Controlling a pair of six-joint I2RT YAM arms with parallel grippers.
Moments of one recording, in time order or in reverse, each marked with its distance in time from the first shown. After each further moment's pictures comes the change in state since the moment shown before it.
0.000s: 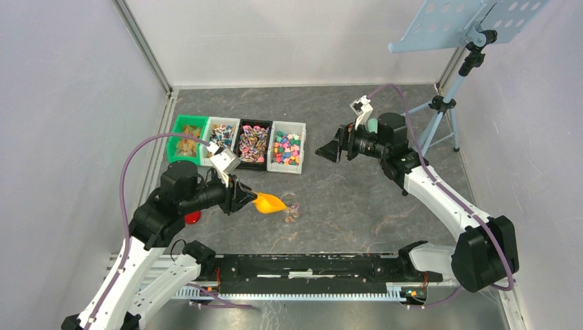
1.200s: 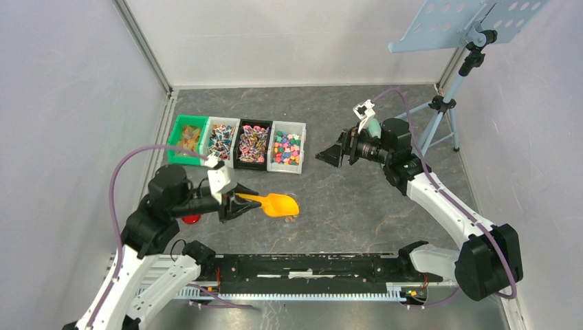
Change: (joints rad) left arm 0.000 -0.055 0.020 0.081 0.298 0.253; right arm 0.000 -0.060 -0.069 0.065 -0.048 0.072
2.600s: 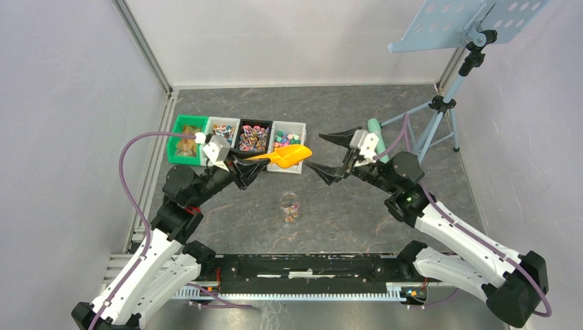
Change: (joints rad) left arm 0.000 0.061 -0.280 0.776 -0.333 -0.371; right arm 0.314 -0.275 -0.127 0.352 0.276 -0.517
